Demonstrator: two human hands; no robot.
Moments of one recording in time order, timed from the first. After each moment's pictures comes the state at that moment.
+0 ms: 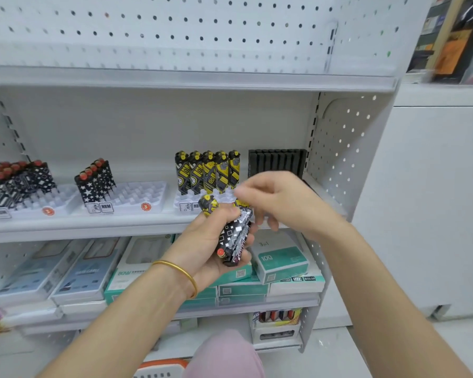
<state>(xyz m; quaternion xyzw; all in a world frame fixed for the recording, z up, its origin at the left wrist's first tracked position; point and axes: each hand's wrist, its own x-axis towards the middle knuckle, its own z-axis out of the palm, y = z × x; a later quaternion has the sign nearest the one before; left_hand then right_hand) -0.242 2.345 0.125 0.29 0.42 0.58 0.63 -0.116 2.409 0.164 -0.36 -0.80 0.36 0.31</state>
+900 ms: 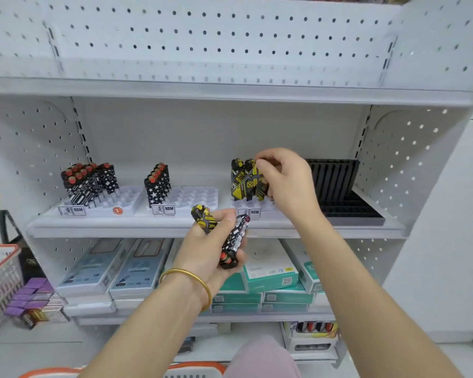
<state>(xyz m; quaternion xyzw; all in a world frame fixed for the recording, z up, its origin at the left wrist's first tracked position) -0.305 2.312 0.126 0.21 0.43 0.68 0.55 -0.215 2.427 0.164 -0.36 -0.74 0.25 0.52</state>
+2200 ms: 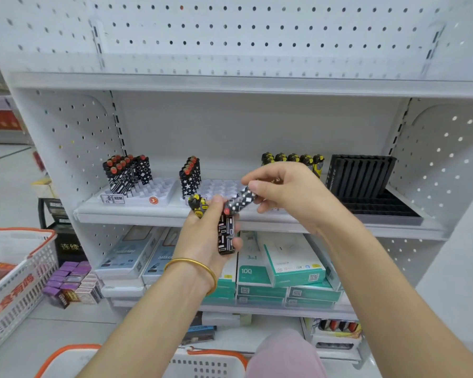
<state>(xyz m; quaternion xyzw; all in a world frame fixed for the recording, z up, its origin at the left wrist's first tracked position) -0.343 2.302 0.126 0.20 0.45 0.73 0.48 -0.233 2.386 0.168 -0.28 -0.77 0.46 0.36</state>
